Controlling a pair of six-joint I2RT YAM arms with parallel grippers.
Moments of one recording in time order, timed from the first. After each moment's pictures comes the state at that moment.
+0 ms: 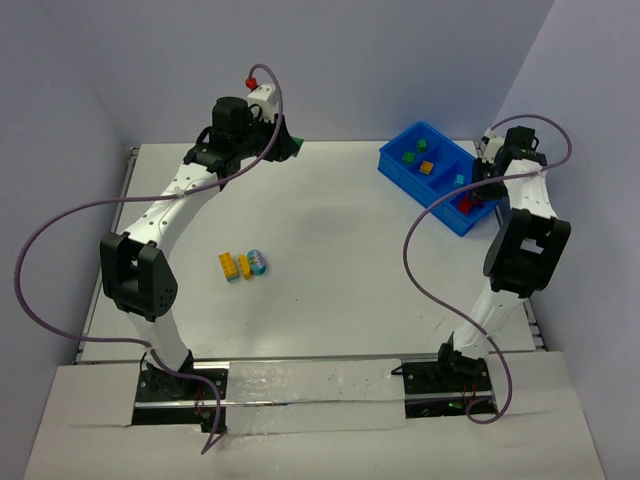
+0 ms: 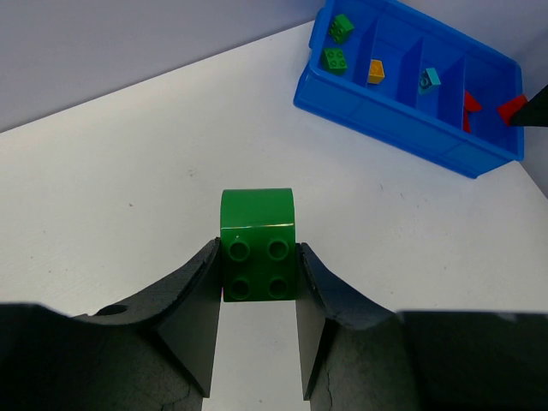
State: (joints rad) left arm -0.41 1.80 1.71 -0.26 0.31 -0.17; right arm -0.35 1.91 1.66 -0.79 -0.20 -0.23
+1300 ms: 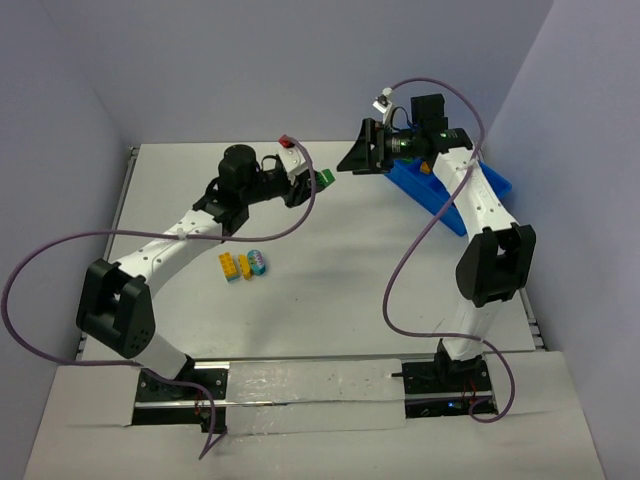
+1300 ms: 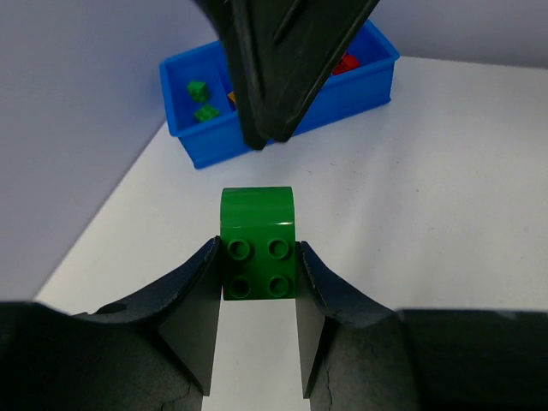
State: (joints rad) left arm -0.55 1.55 1.21 0.21 0.59 0.26; right arm 0.17 1.82 1.79 -0.69 -0.97 0.26
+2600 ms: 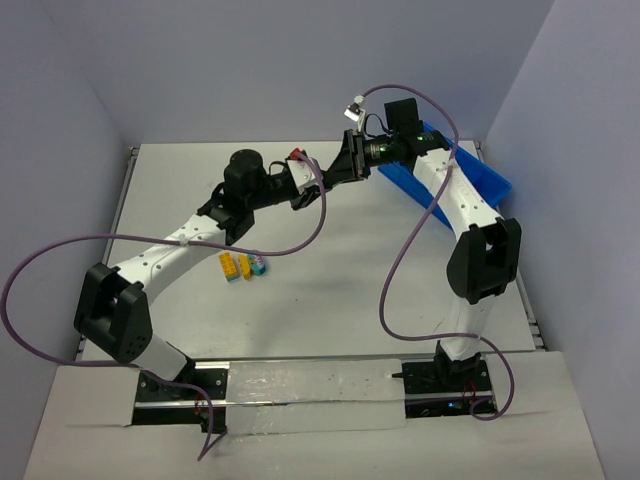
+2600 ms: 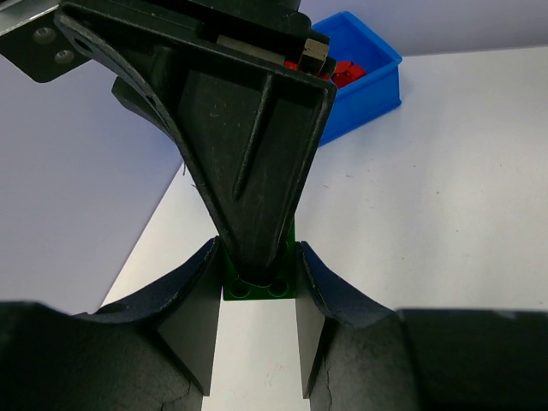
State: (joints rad) left arm -0.62 1.53 1.20 0.24 0.55 0.41; right arm 0.28 1.86 1.80 -0.66 -1.11 0.28
